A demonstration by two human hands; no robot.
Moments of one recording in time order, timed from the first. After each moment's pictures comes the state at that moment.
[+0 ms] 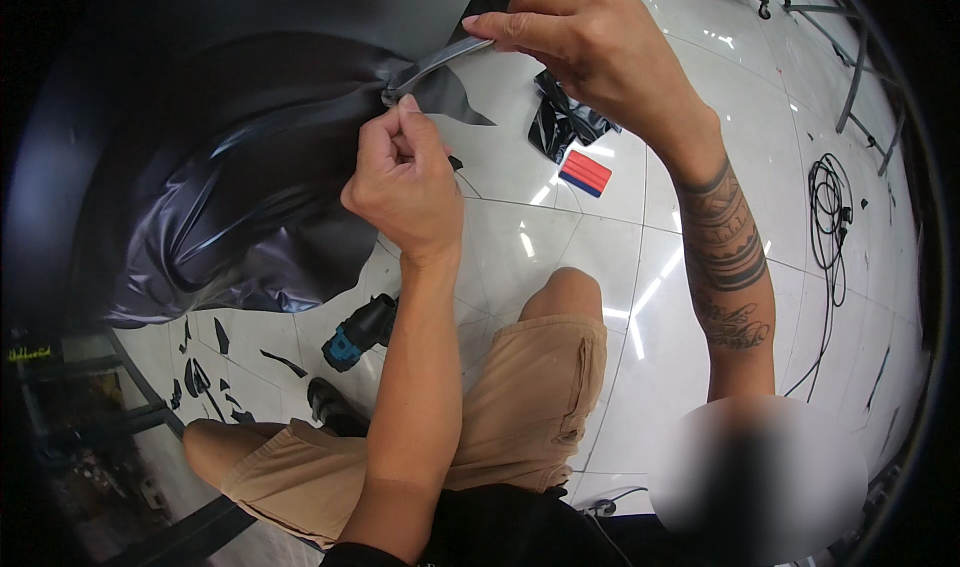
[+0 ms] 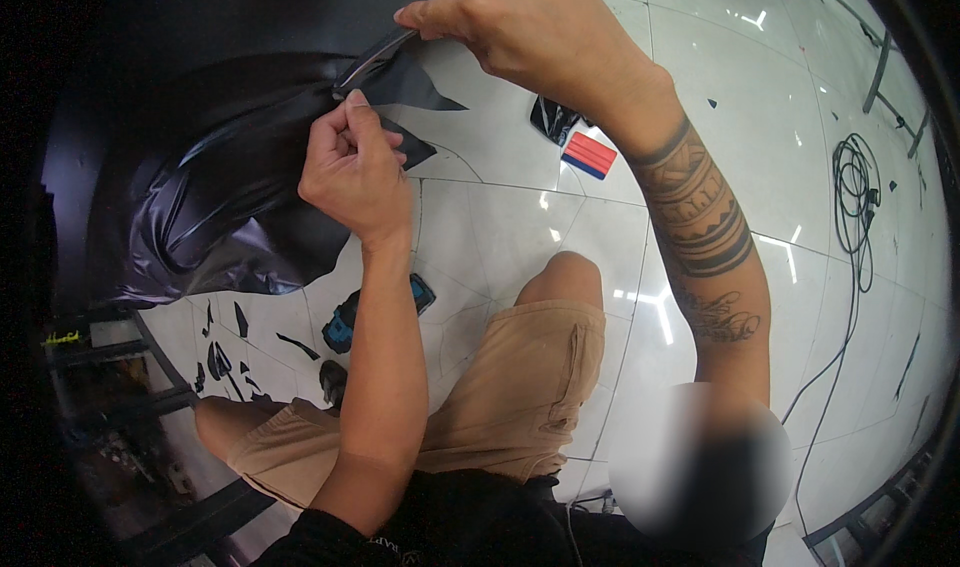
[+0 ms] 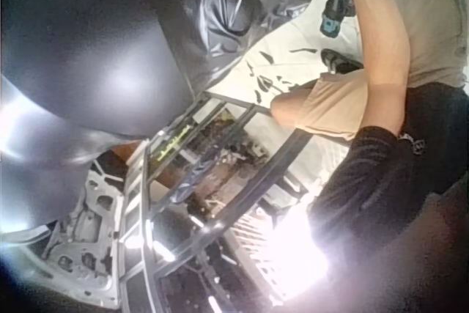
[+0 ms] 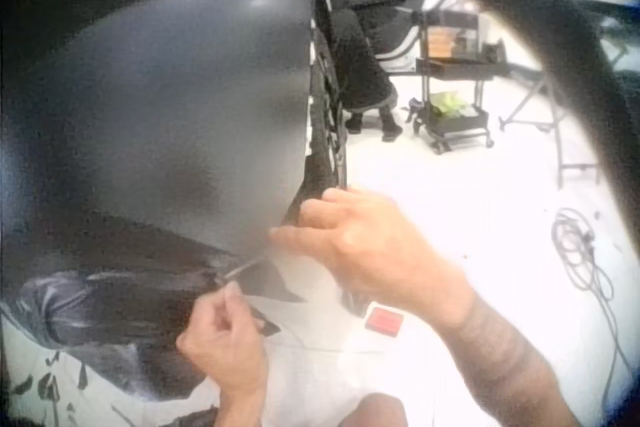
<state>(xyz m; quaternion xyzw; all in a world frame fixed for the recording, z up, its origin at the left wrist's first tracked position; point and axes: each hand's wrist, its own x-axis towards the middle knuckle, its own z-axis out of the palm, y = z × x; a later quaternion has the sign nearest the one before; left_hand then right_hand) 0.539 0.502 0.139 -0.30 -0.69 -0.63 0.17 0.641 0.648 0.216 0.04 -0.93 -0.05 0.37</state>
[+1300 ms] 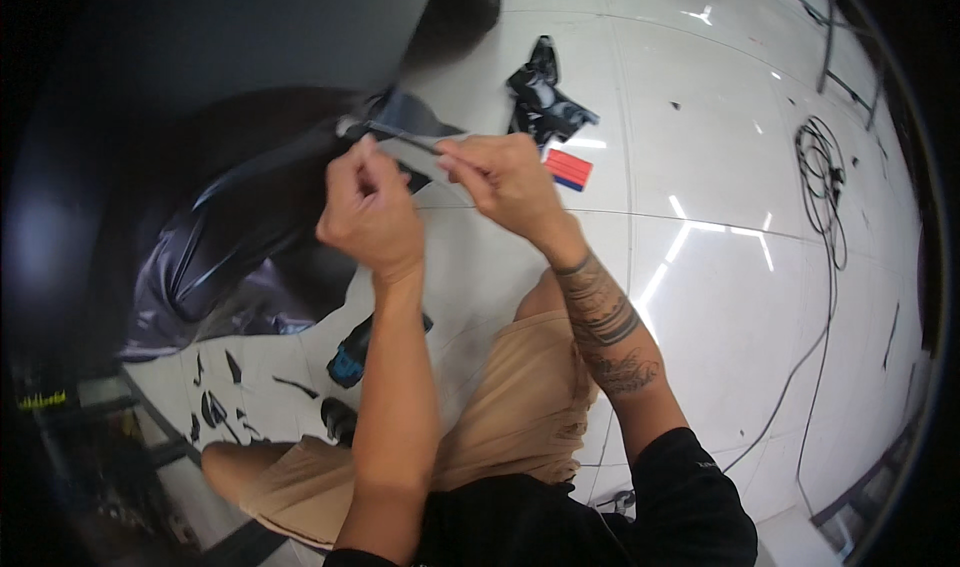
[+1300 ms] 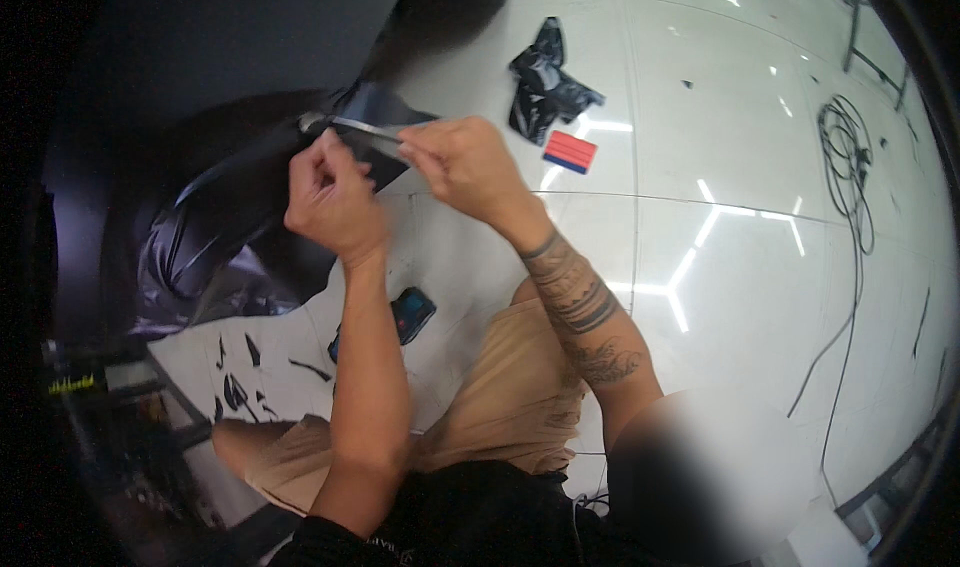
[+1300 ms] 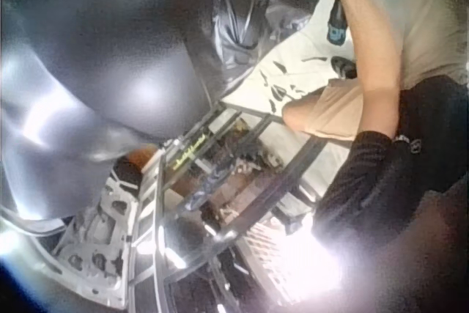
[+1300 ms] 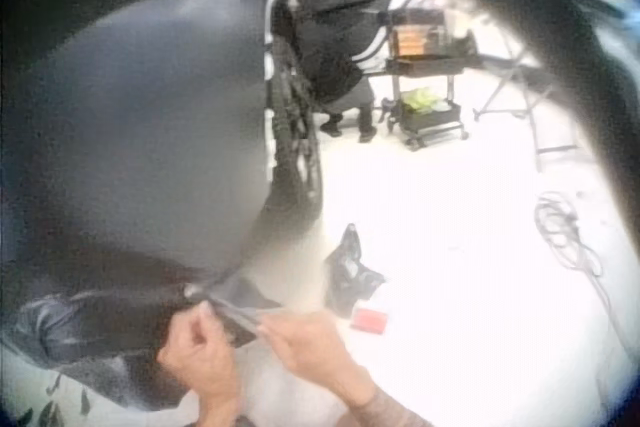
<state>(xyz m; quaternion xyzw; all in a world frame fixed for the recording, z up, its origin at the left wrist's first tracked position) 0.530 0.496 0.133 -0.33 -0.71 -0.58 0.23 0.623 0.586 0.093 -0.10 -0.79 0.36 0.49</state>
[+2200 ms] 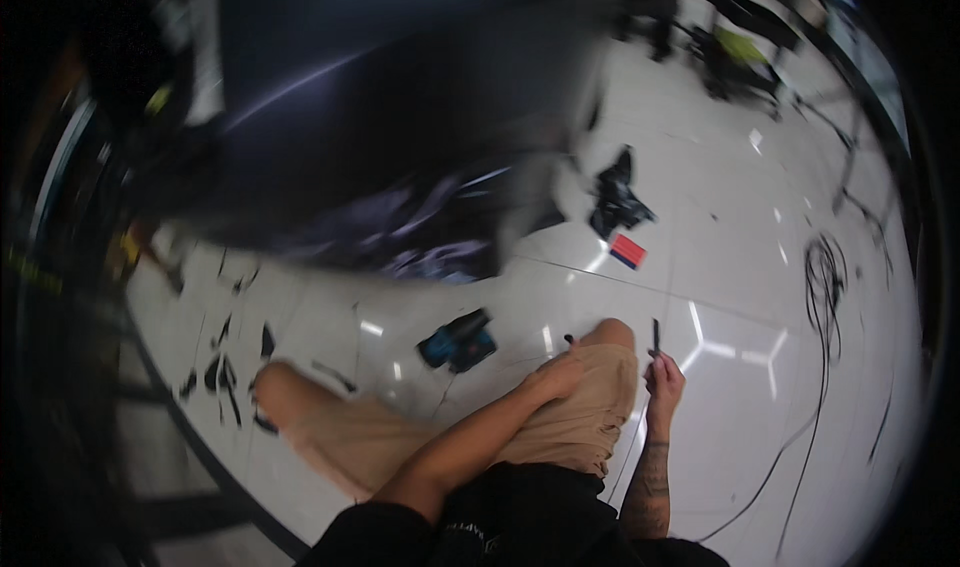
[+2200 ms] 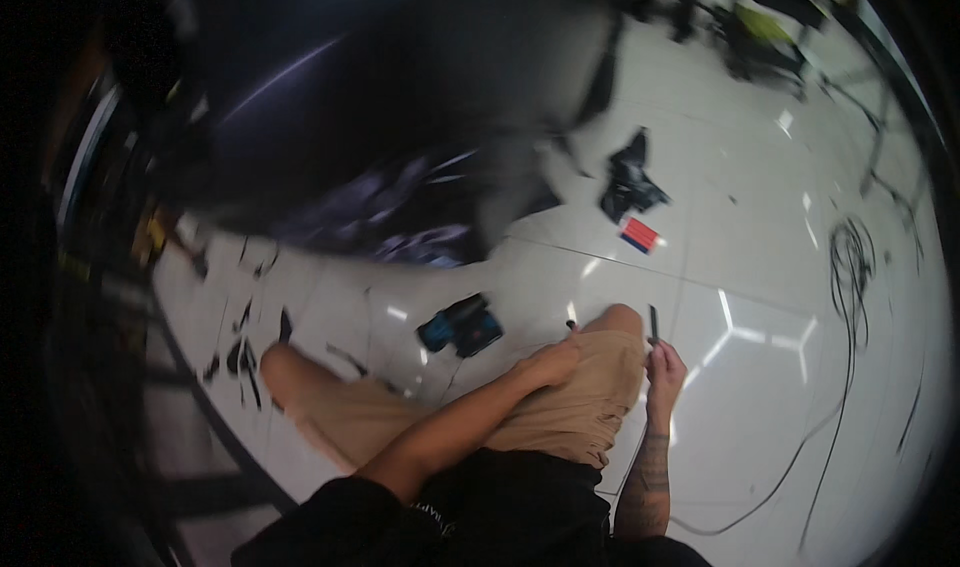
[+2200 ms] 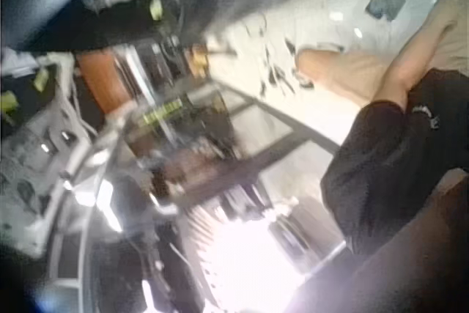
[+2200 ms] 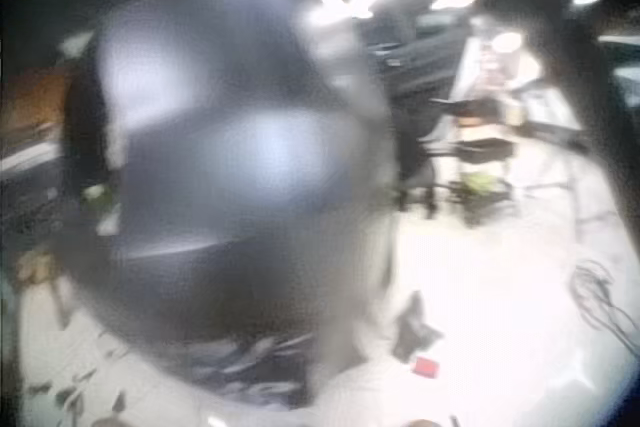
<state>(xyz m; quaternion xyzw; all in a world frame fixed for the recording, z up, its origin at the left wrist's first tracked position) 0.601 0.341 -0.008 -0.78 -0.59 -0.03 -0.22 0.820 0.406 0.016 -0.46 -0.52 0.57 0.43</state>
